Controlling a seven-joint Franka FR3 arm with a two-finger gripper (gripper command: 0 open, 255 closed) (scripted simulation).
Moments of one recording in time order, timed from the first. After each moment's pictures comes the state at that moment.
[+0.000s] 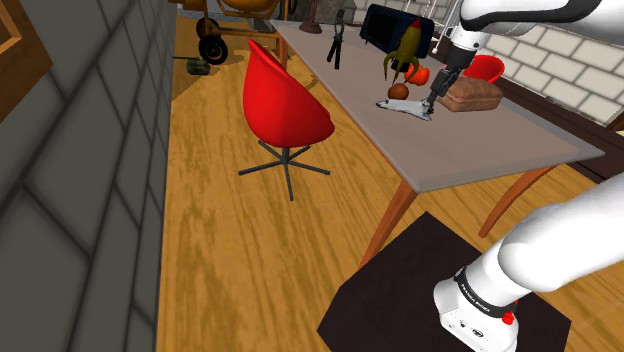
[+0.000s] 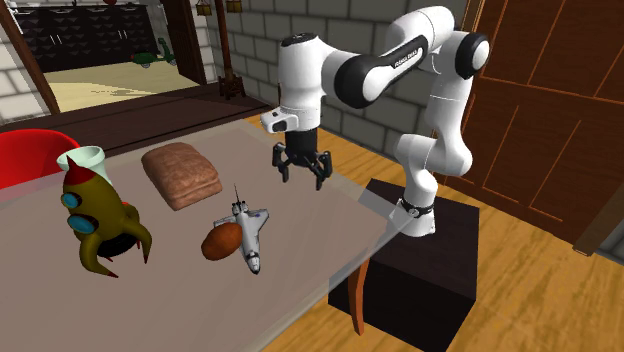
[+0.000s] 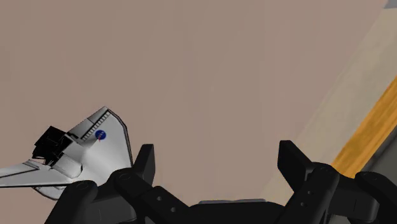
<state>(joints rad) -0.12 -0.21 -0.41 -1.98 -0.06 1.81 -0.61</state>
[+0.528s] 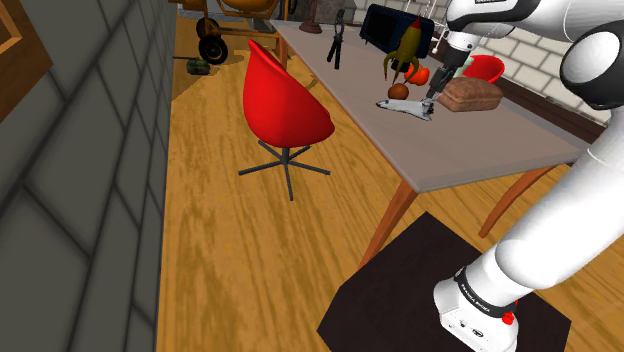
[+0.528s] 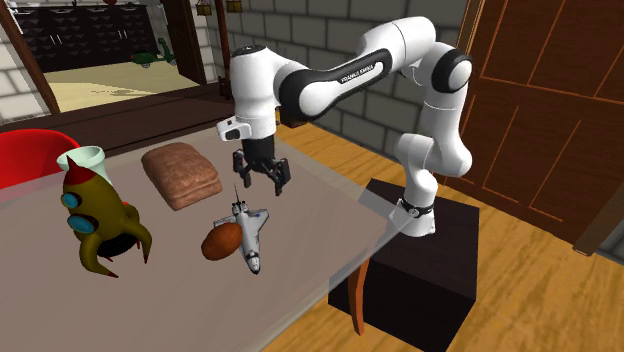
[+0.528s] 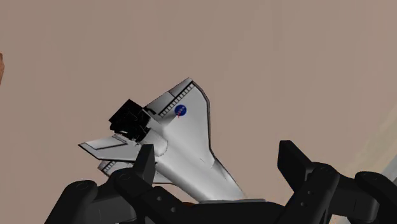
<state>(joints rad) -0.18 0.10 -0.51 -1.72 0.08 1.83 -0.80</state>
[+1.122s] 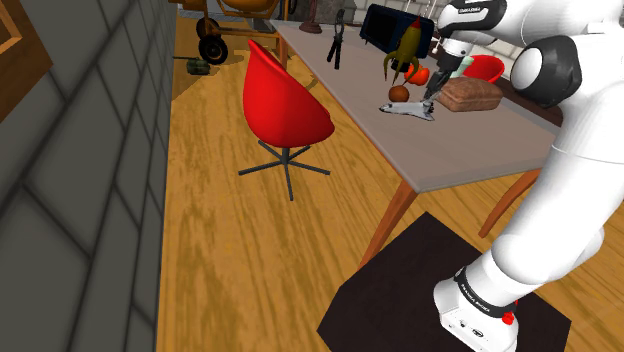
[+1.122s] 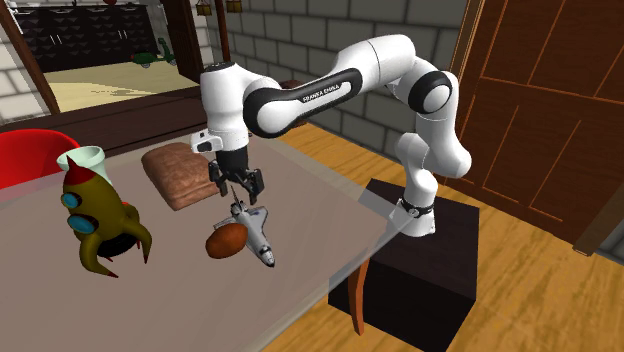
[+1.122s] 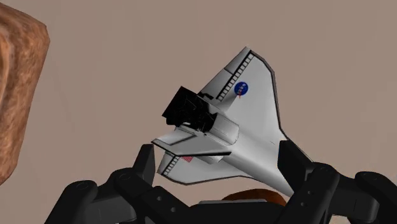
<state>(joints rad) -0.27 0.33 -0.52 -1.51 0.20 1.83 -0.92</state>
